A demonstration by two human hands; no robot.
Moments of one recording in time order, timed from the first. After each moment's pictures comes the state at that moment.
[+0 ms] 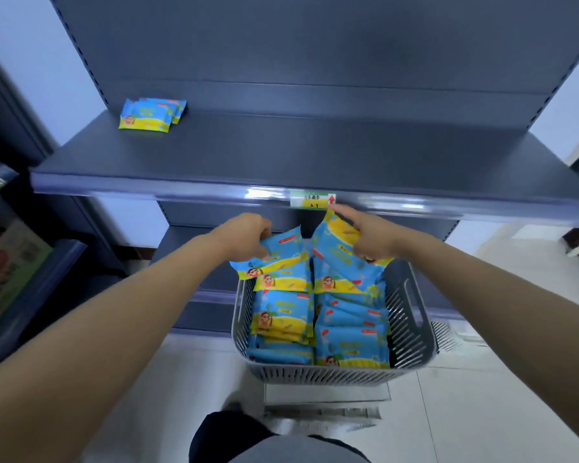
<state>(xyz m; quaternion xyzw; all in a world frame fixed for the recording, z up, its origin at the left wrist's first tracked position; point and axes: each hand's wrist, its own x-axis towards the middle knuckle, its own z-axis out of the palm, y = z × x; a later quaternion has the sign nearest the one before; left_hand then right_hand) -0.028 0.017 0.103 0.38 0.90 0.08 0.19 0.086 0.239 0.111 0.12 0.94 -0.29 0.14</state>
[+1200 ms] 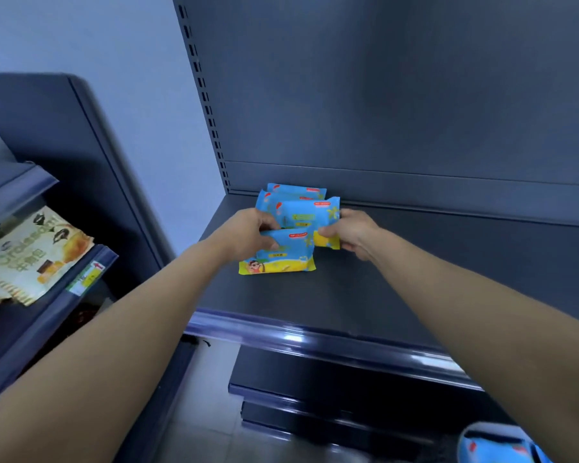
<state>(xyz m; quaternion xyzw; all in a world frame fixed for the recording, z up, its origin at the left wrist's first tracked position) -0.419 -0.167 0.161 0.27 0.91 0.26 0.16 -0.363 0.028 0.145 0.28 0.71 -0.64 0.03</state>
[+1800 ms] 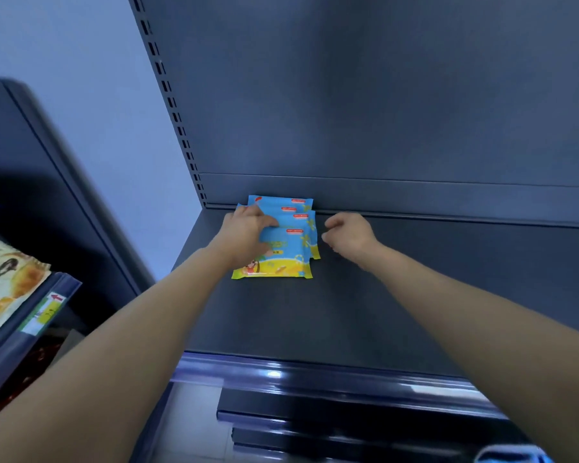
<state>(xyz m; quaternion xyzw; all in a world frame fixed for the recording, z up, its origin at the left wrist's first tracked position) -0.478 -0.134 0.136 0.35 0.93 0.09 0.04 -0.397 0.050 0.123 0.28 0.84 -0.46 -0.04</state>
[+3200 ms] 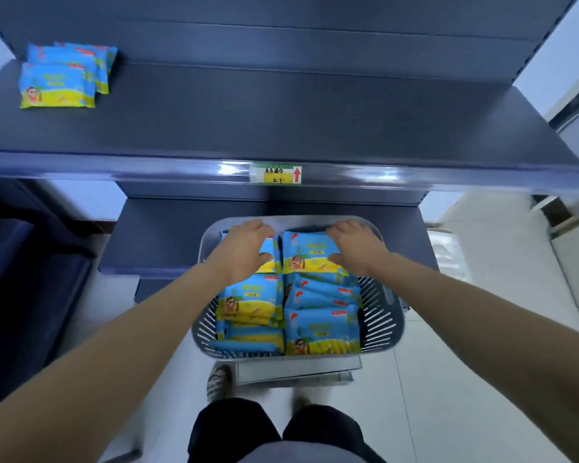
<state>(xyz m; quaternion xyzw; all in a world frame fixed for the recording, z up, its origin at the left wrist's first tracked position) -0.008 0.068 0.024 0.43 0.88 0.13 0.14 0.097 0.281 0.018 0.07 0.98 0.00 0.17</state>
